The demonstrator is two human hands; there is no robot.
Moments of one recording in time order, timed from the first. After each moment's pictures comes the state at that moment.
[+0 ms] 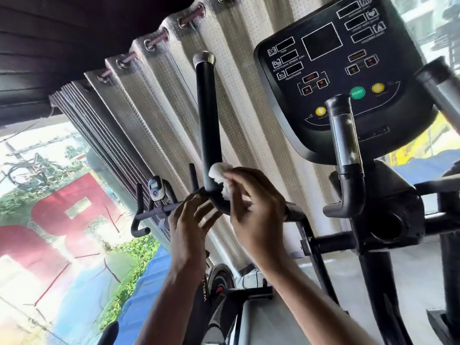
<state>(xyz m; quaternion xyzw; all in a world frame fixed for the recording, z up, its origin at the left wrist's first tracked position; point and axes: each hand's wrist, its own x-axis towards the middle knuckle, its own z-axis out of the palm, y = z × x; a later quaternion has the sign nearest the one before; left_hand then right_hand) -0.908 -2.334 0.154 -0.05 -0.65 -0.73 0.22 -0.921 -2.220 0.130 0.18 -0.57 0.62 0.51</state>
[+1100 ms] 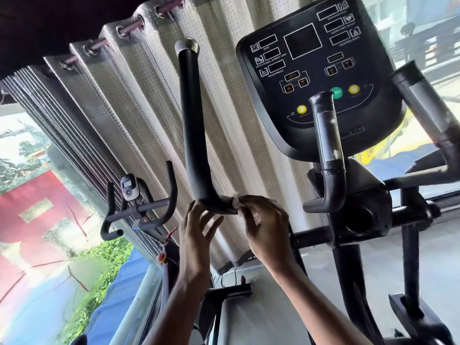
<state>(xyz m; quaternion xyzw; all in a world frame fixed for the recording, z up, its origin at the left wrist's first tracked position) -0.920 -2.321 0.112 -0.08 -0.67 -0.72 0.16 -0.958 -2.199 0.043 0.09 -0.70 0.55 0.45</state>
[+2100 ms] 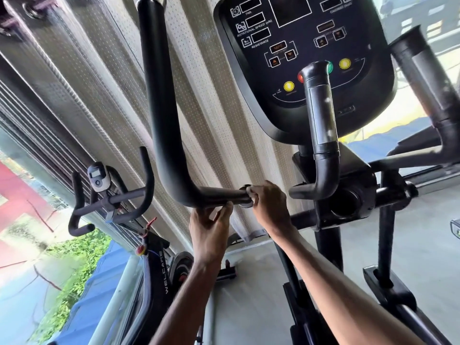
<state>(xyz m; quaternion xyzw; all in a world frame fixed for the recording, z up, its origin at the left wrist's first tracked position) -0.969 -2.294 0.059 -0.05 -0.79 -0.59 0.18 -1.054 -2.157 -0.020 -0.01 -0.86 0.36 0.35</state>
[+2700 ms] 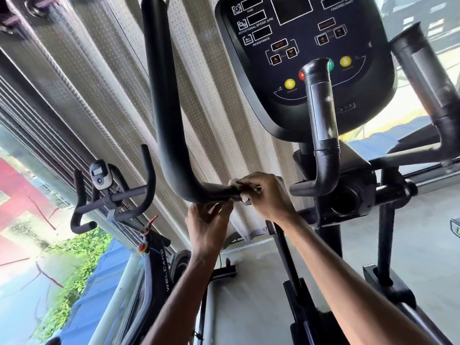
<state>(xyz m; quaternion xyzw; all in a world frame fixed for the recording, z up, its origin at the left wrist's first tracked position) -0.976 -2.305 0.059 -0.09 -0.81 -0.55 0.20 -1.033 -2.149 0.011 0.12 -0.78 0.53 0.31</state>
